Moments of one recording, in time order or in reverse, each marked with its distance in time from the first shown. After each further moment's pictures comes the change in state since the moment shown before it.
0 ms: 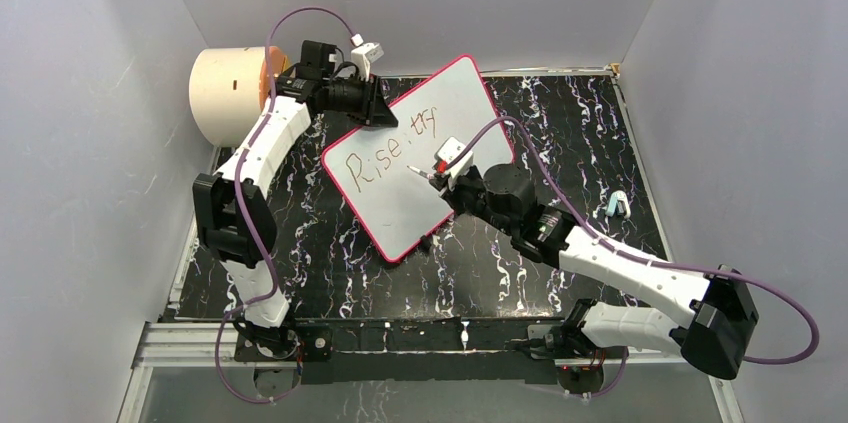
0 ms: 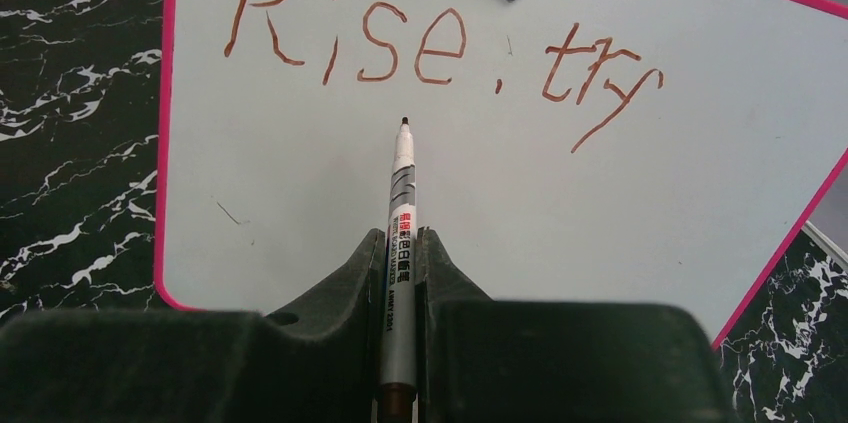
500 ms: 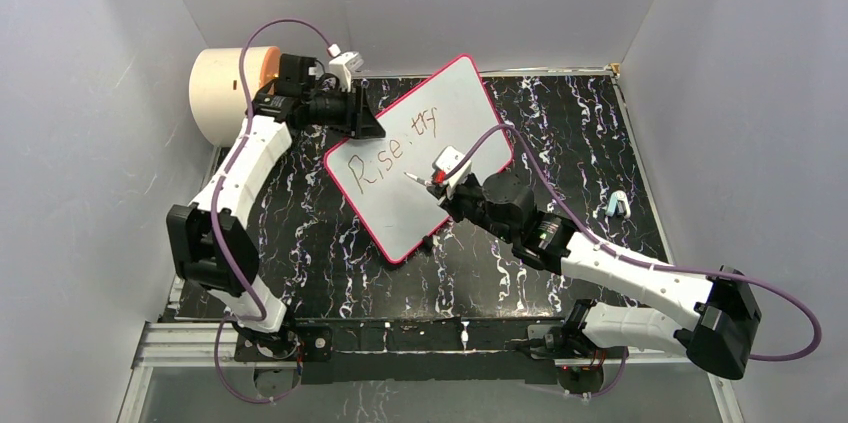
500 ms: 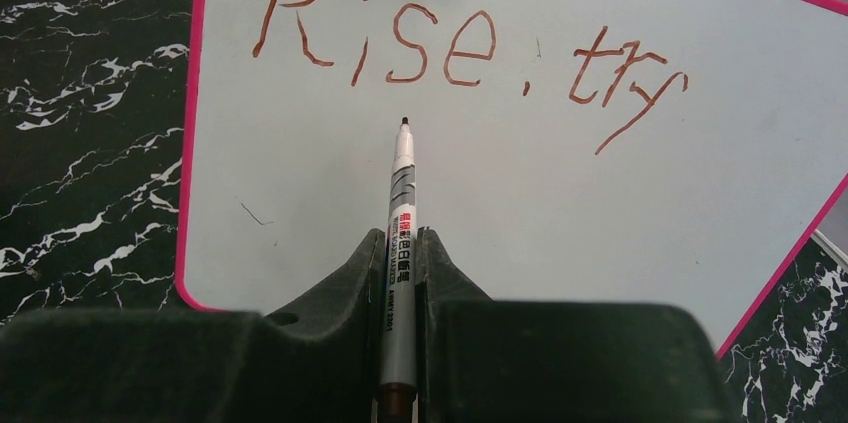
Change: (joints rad) left arm 0.026 -0.178 -0.170 -0.024 -0.089 -0.052; right arm 0.051 -0.030 -0.032 0.017 0.028 -0.007
